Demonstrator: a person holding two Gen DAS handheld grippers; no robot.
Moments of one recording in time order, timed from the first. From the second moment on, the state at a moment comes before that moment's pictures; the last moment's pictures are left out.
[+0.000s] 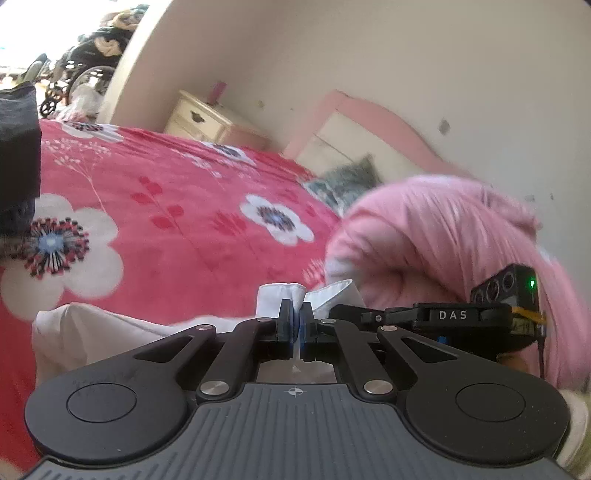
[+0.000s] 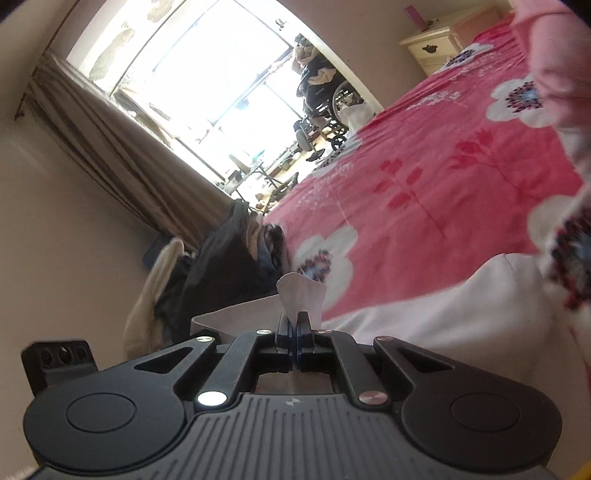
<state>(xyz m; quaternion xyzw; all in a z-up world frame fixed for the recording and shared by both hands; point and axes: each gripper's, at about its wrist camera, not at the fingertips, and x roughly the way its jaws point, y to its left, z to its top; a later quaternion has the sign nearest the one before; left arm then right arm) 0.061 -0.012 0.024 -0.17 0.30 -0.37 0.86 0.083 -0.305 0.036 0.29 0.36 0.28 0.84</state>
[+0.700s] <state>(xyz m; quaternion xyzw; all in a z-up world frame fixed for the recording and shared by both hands) -0.089 -0.051 -0.042 0.08 0.32 -0.45 0.83 -0.075 -0.289 -0.003 0.05 0.45 0.32 0.83</state>
